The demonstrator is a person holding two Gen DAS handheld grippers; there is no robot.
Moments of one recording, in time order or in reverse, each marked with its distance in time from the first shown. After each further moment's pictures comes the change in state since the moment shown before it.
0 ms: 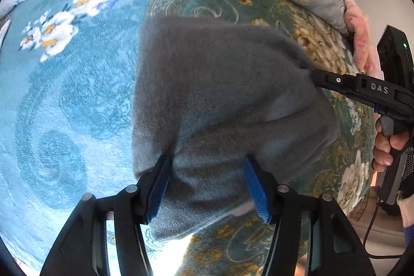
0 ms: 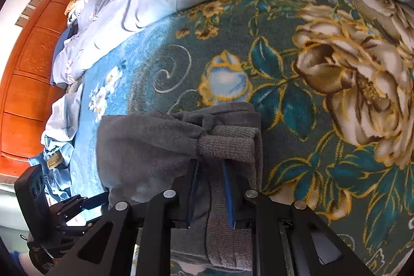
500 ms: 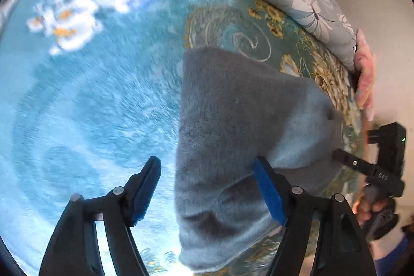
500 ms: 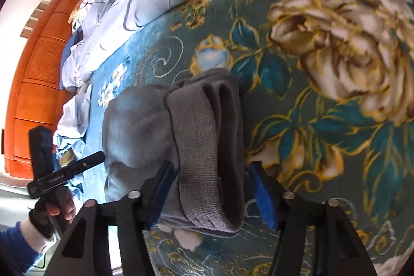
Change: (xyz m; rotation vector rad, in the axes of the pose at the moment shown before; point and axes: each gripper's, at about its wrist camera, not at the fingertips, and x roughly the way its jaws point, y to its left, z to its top) left arm 0.017 0.056 0.029 -0.174 0.006 -0.102; right arm -0.009 -0.035 -0.035 0.084 0.029 0.086
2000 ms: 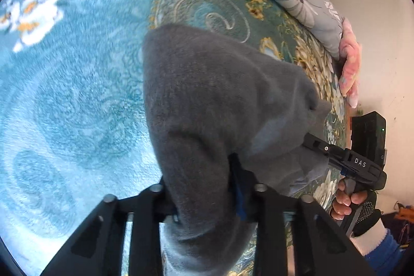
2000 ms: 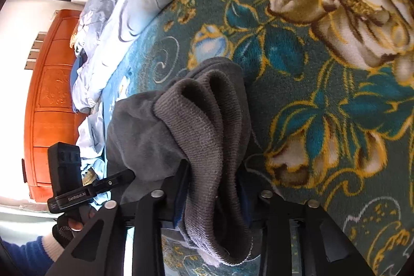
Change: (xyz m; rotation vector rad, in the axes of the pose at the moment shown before) left arm 0.003 -0.027 0.005 0.023 0.049 -0.076; right arm 0.024 -0.011 -0.001 0.135 -0.012 0.130
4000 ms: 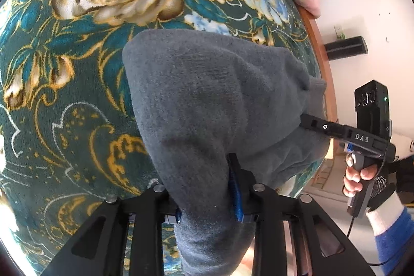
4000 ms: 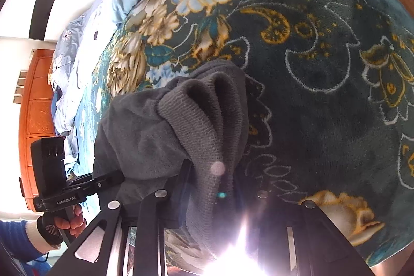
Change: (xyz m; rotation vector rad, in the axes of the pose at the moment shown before) left arm 0.181 -0.332 -0.099 0.265 0.197 -0.027; right arm -0.281 -0.285 -0.073 0.145 -0.069 -0.142
